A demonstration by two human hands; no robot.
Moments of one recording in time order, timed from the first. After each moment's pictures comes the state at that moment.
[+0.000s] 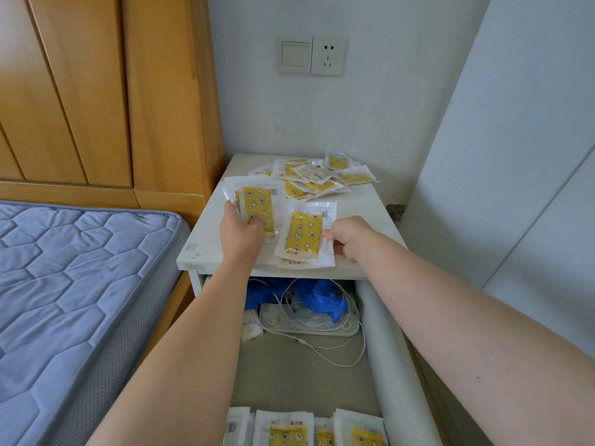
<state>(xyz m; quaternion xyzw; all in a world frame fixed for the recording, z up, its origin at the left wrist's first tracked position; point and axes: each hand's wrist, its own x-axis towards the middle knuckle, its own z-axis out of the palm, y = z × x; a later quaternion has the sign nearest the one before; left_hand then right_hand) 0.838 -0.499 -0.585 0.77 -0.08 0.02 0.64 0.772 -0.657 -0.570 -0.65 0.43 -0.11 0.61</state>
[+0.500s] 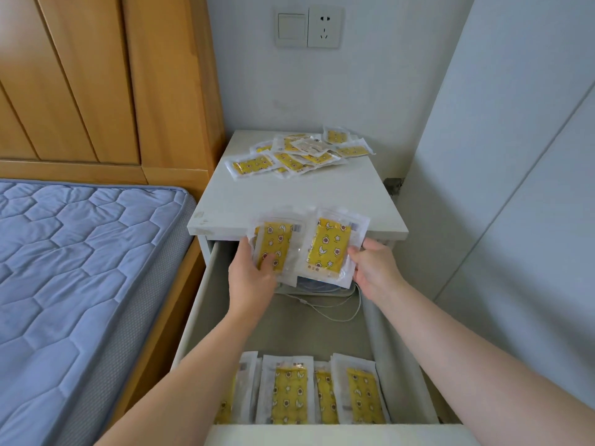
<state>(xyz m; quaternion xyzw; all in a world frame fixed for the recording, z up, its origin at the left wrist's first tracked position) 0.723 -0.444 -0.636 0.75 -0.15 -0.02 0.65 0.648 -0.613 -0.616 -0.54 0.35 -0.20 0.74</state>
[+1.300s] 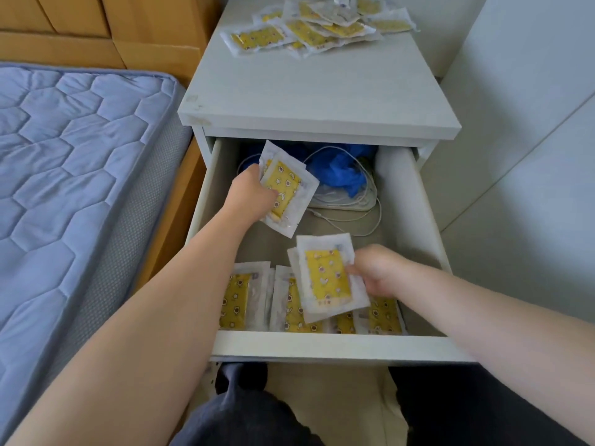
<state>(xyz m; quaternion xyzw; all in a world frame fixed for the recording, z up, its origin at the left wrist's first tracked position) 0.768 -0.432 -0.682 0.89 -0.16 -0.18 0.40 0.602 -0.564 -0.717 -0.63 0.49 0.15 0.59</state>
